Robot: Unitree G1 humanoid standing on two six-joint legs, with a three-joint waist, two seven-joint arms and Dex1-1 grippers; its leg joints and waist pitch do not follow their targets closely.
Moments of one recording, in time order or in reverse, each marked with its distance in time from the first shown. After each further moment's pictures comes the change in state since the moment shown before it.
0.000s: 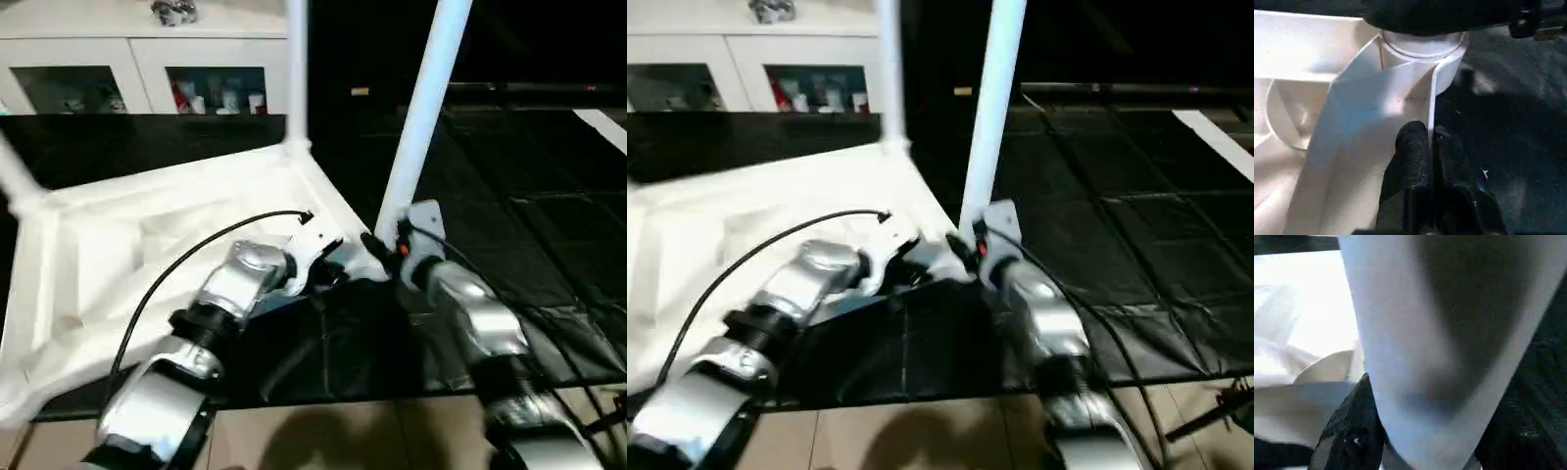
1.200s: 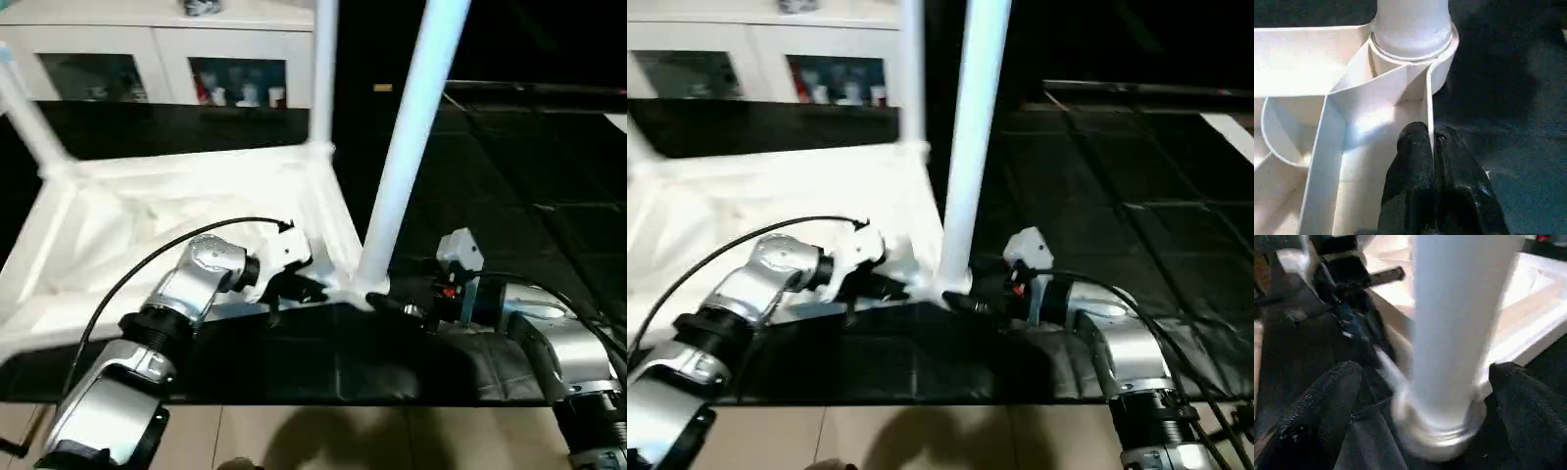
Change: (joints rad) left arm 0.054 0.240 -0.090 -0.037 -0.018 -0.312 -0.496; right arm 0.220 -0.355 0.104 -0.309 0.151 -0.070 0.729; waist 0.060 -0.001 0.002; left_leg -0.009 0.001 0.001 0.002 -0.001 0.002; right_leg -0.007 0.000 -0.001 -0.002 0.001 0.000
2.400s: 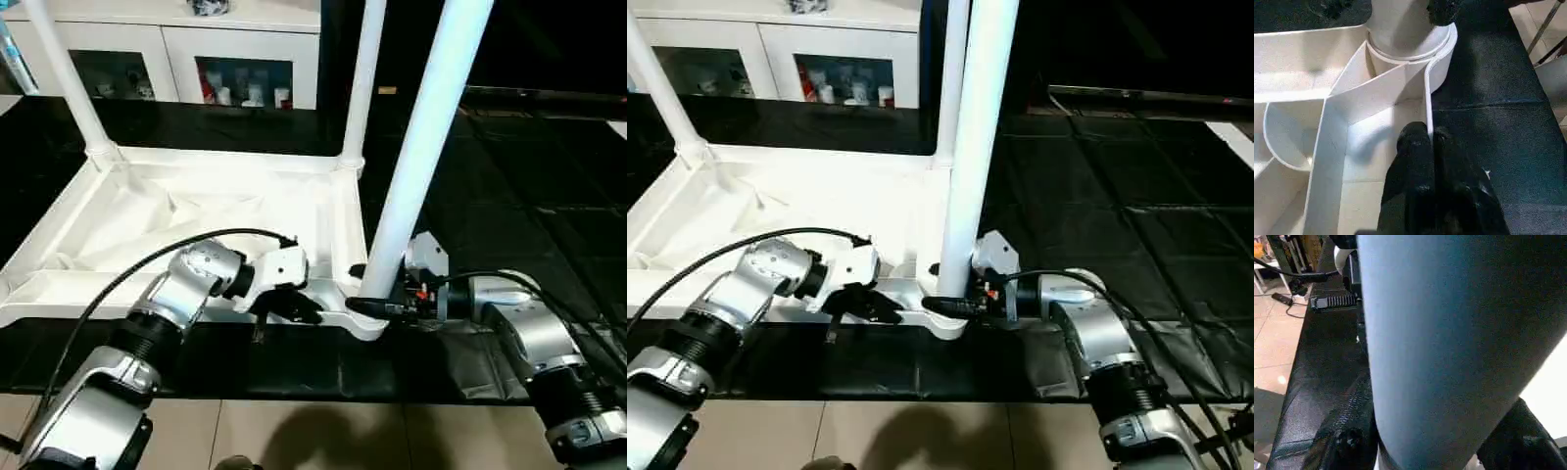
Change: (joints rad) left arm 0.033 0.038 -0.049 -0.074 0.012 -0.073 -0.080; right arm -0.099 0.028 0.111 0.153 -0.022 -0.129 0.138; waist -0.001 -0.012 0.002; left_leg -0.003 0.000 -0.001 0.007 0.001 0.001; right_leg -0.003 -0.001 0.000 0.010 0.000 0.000
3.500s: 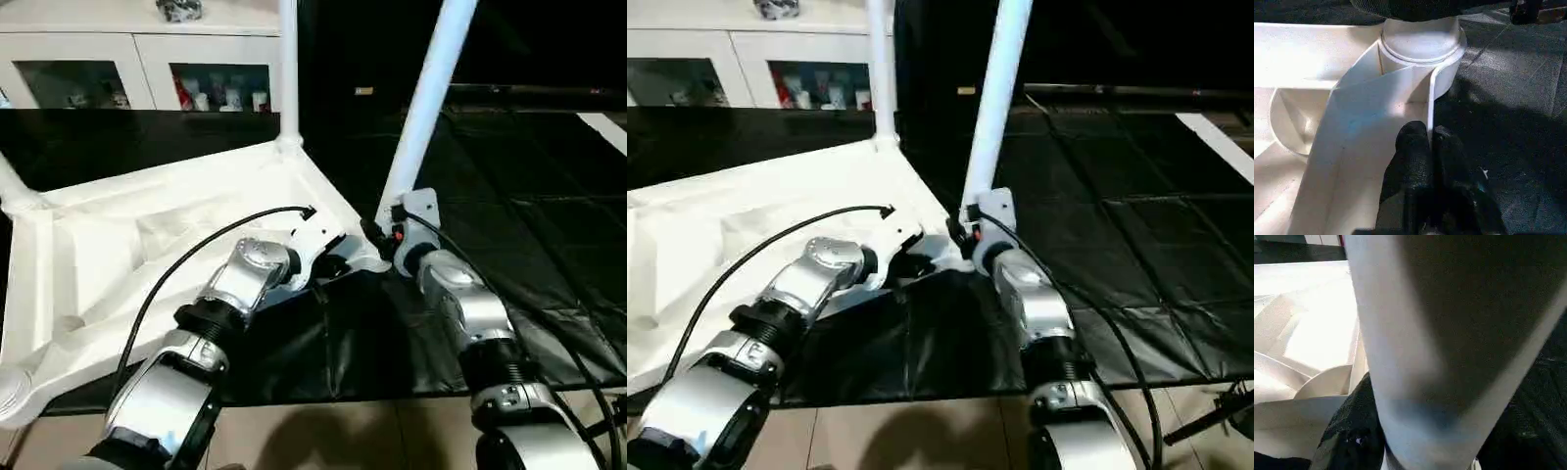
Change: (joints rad) left arm -0.116 -0.285 0.149 0.191 0.036 0.294 0.575; right arm -0.143 0.333 -0.224 0.161 -0.129 0.178 -0.880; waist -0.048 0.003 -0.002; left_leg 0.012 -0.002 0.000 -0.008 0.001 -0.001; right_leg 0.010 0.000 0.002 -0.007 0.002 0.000
